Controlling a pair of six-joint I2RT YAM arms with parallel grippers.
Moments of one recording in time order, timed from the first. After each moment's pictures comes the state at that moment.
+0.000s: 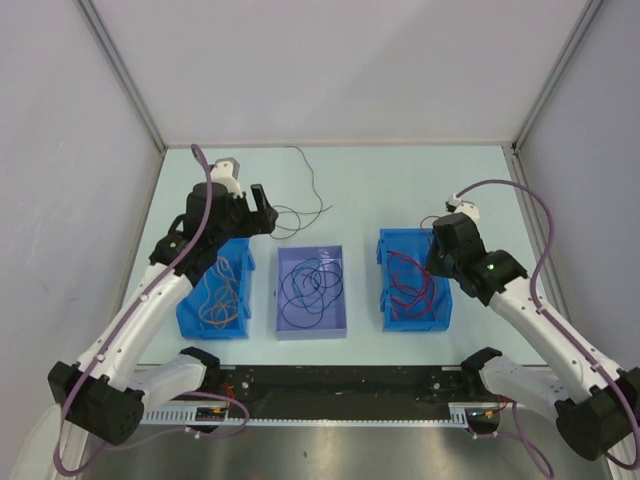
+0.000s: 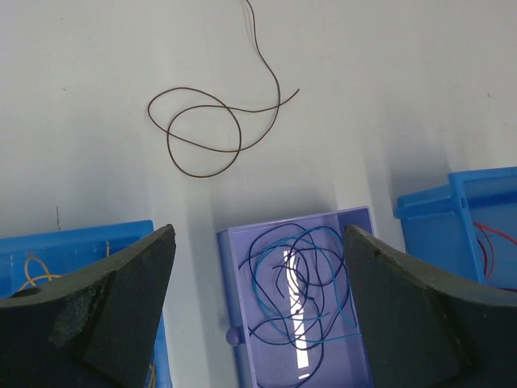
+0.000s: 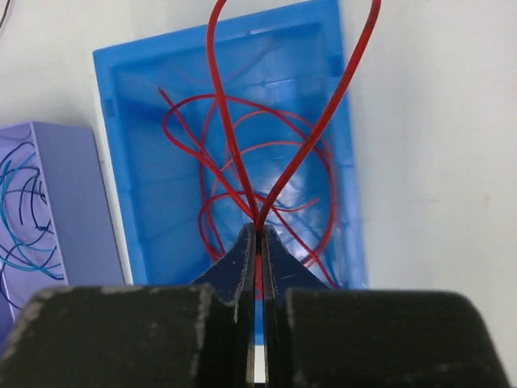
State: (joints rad) left arm -0.38 1.05 1.03 -0.45 -0.07 -0.38; right arm 0.51 0.97 0.90 -0.74 0.30 0.58
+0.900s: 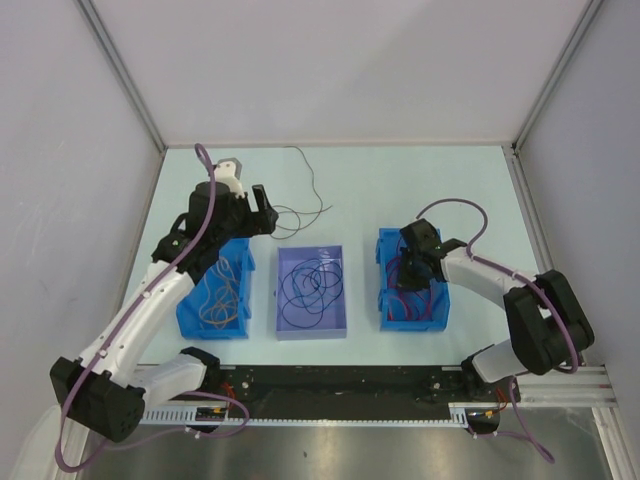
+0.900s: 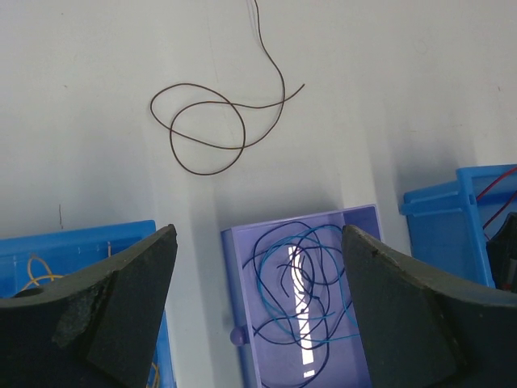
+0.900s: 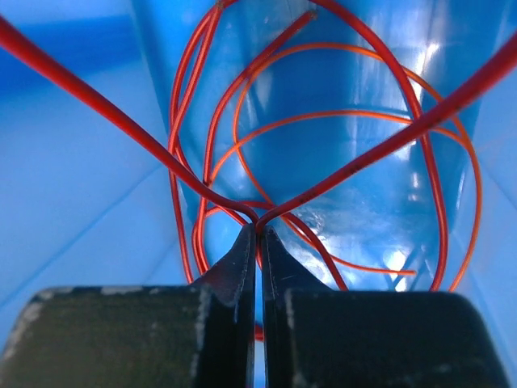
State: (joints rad) left arm -0.38 1.07 1.03 -0.45 -0.07 -0.37; right arm 0.48 1.46 0.79 -0.47 -0.01 0.63
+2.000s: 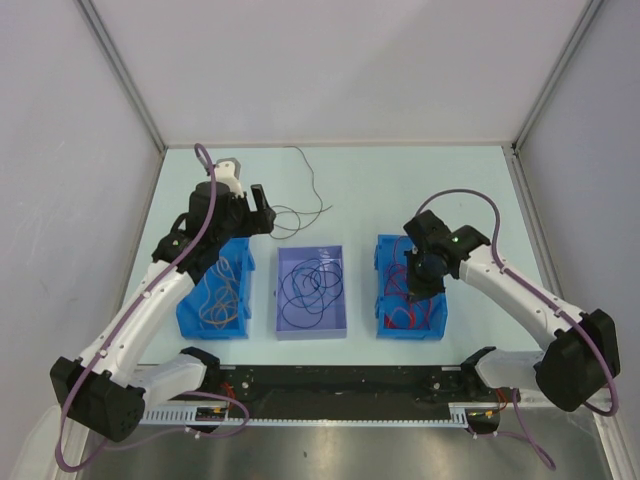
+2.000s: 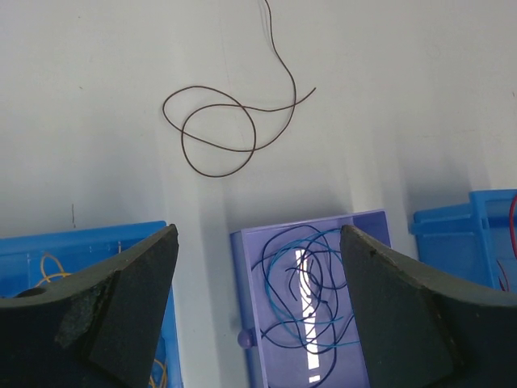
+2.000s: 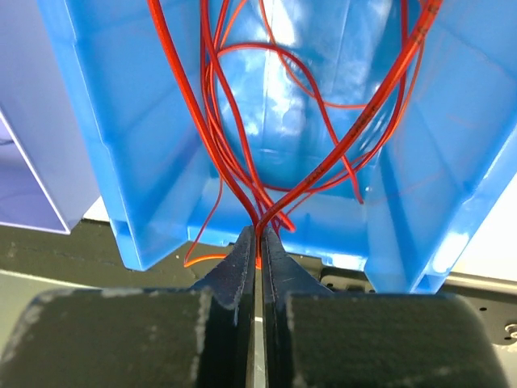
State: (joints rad) left arm -0.38 1.07 1.03 -0.45 -0.11 -0.36; right arm 0.57 1.26 1.01 -1.02 -0.05 0.55
